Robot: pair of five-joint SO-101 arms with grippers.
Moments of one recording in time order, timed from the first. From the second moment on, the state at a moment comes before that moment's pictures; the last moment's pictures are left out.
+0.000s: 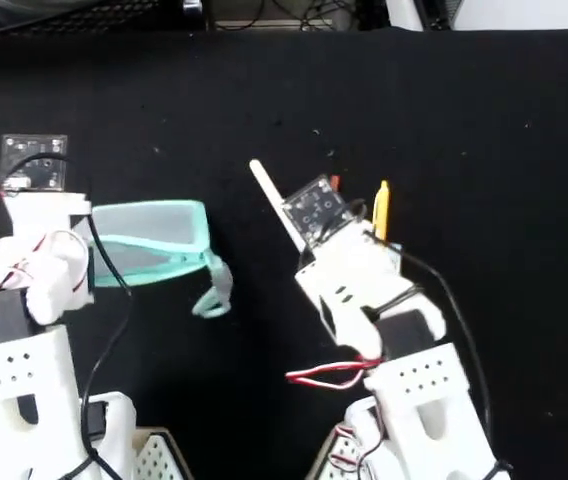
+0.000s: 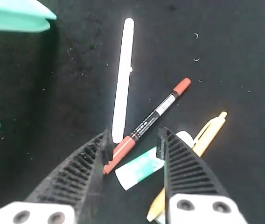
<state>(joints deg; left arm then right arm) -17.2 -50.9 38.2 78.2 -12.0 -15.8 -60.6 68.8 45.7 20.9</state>
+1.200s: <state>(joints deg) -7.3 -50.9 50.3 63.4 -12.1 -18.2 -17.5 56.7 31.3 18.1</state>
